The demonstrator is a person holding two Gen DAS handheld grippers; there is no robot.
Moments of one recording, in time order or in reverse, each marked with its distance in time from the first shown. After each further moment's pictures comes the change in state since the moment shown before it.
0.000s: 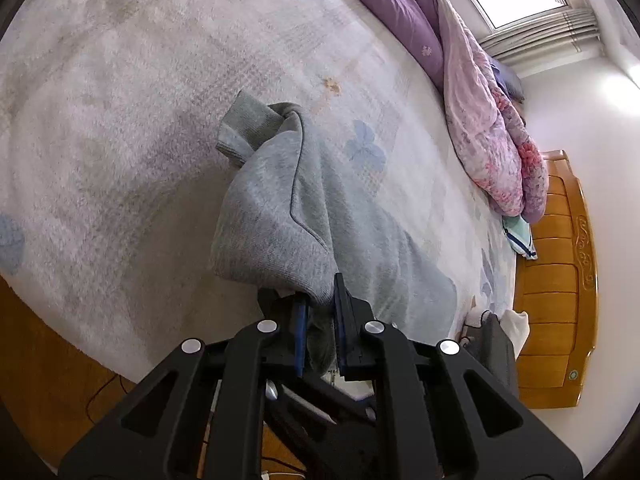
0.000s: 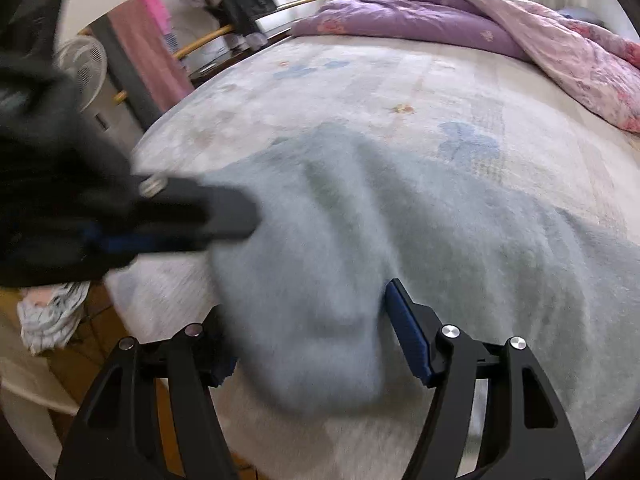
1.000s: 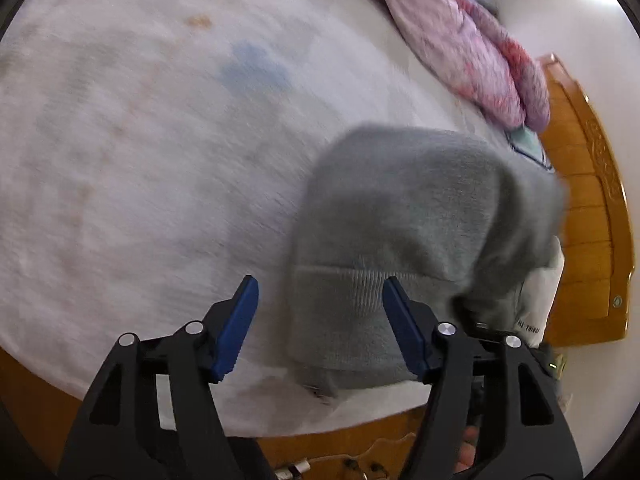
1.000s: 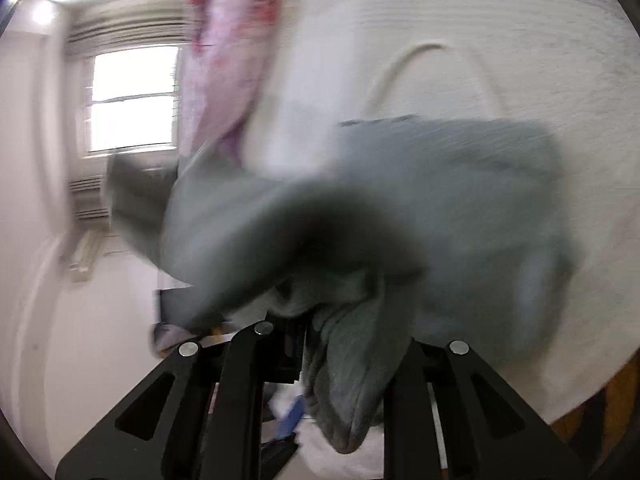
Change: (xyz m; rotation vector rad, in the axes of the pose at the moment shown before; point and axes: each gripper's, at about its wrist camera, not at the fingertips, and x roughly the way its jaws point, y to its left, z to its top) left arm 0.105 -0.133 -0.057 0.264 0.153 0.074; right arm -0.137 -0.266 -0.134 1.454 -0.300 0.215
